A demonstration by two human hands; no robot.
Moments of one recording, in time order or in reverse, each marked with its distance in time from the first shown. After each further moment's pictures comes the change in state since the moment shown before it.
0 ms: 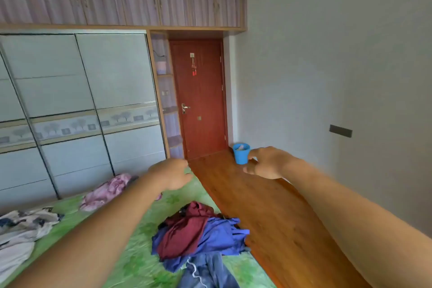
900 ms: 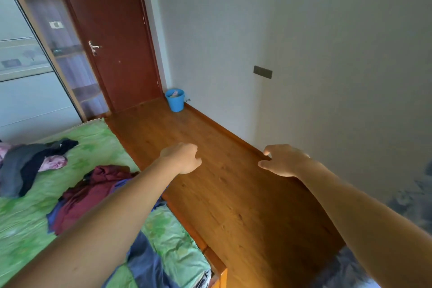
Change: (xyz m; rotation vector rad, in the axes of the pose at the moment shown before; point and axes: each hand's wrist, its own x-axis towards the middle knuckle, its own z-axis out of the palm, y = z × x) left_hand 0.159 0.365 0.151 0.007 -0.231 0.214; right_hand -0.061 0.394 0.069 -0.012 -0.179 0.449
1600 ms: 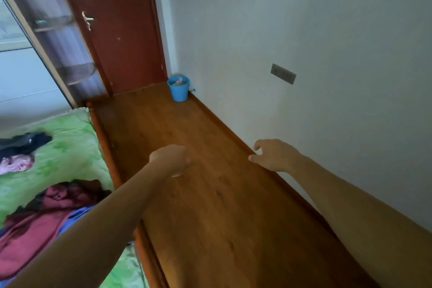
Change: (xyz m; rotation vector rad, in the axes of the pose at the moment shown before) left_hand 0.331 0.007 -0.017 -0.045 -0.120 -0.160; right_hand 0.377 0.052 -0.060 0.013 -0.054 -0.161
